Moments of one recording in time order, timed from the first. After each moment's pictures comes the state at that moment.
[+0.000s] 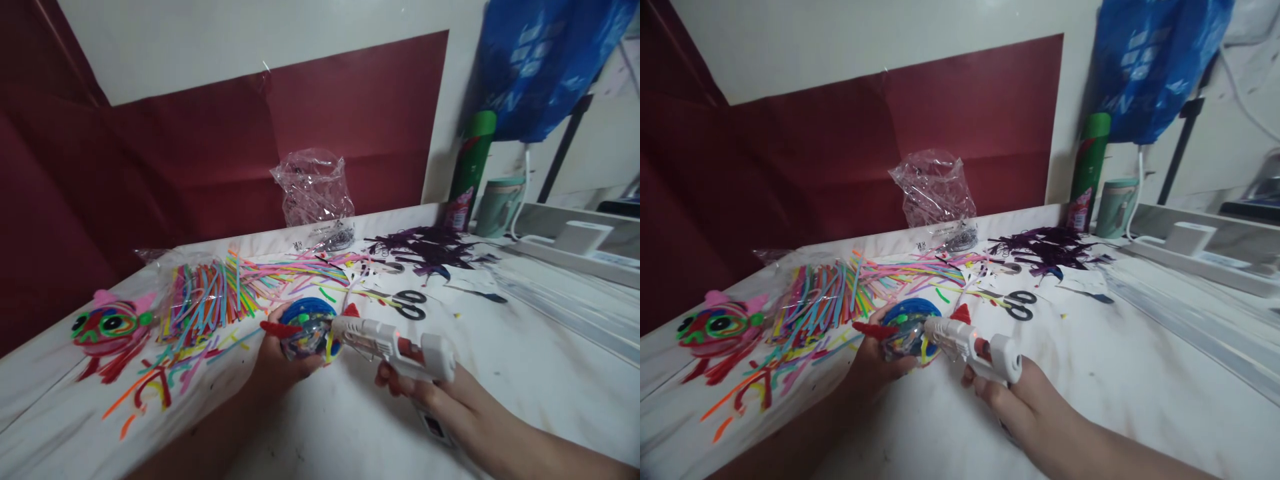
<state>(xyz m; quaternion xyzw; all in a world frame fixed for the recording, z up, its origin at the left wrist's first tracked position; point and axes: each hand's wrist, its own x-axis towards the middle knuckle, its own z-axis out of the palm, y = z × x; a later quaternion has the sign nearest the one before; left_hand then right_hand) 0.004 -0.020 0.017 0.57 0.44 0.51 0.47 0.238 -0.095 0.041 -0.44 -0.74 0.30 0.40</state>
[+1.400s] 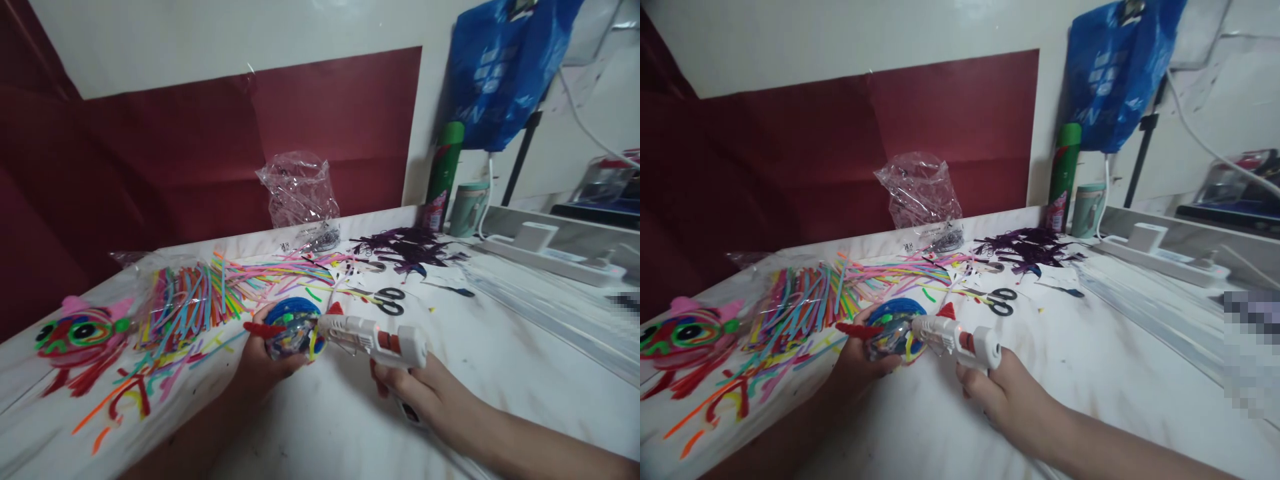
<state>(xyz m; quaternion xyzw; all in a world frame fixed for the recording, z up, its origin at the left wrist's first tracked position) 0.002 -0.018 0.014 0.57 0.44 0.52 0.46 0.238 -0.098 0.045 -0.49 -0.71 0.36 0.36</state>
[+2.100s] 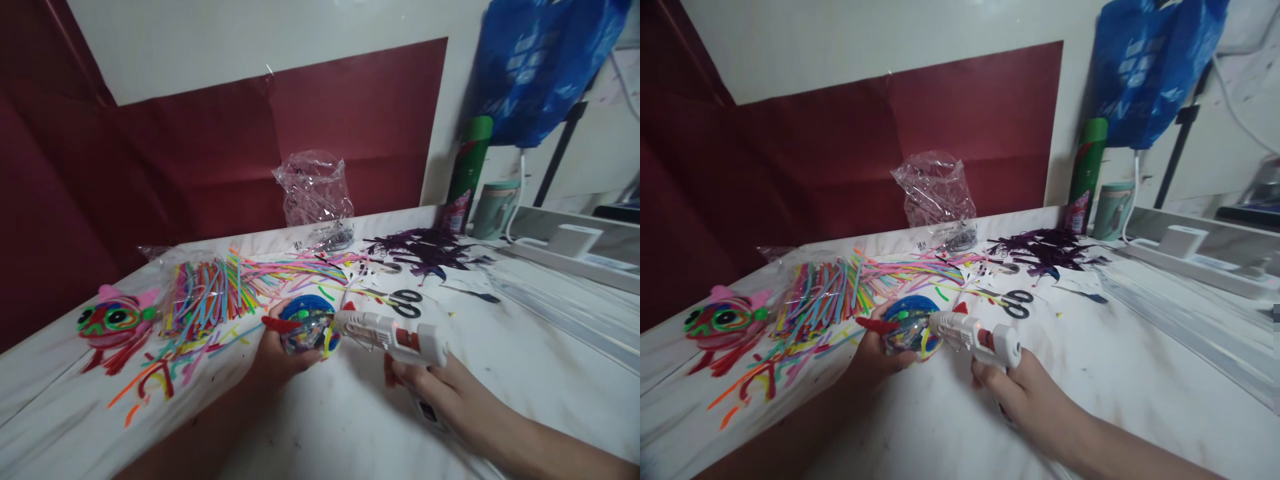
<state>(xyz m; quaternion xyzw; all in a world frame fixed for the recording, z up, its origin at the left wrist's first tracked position) 0.001 -0.018 0.011 0.57 0.41 0.53 0.46 0.239 -0.096 0.040 -0.50 -0.70 0.36 0.36</state>
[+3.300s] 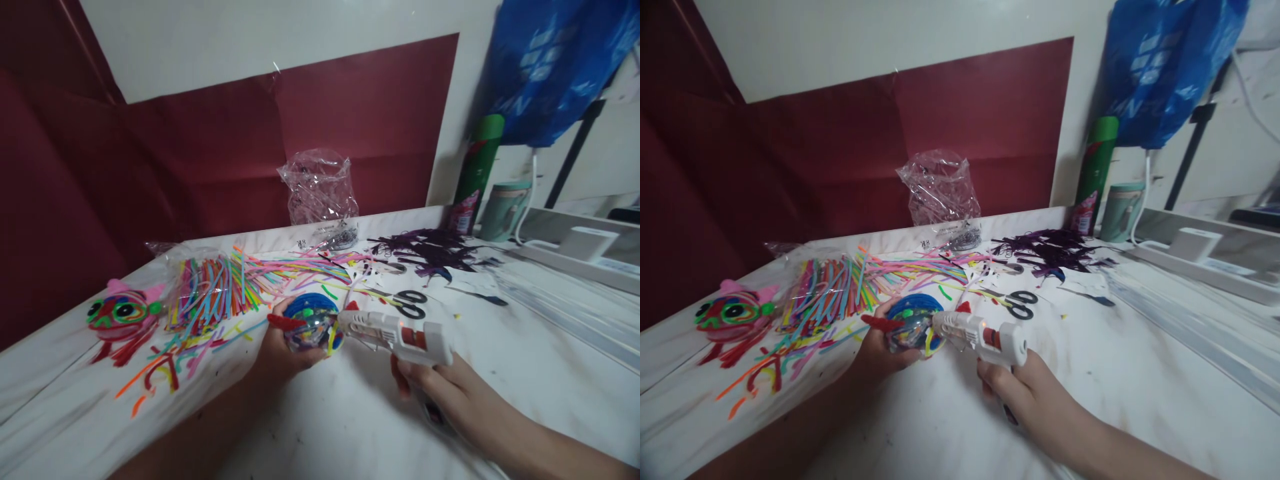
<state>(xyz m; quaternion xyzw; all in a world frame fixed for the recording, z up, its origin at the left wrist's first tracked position) 0.000 -0.015 0.007 0.61 0.41 0.53 0.43 0.240 -0.096 0.034 -0.53 -0.66 0.39 0.37</state>
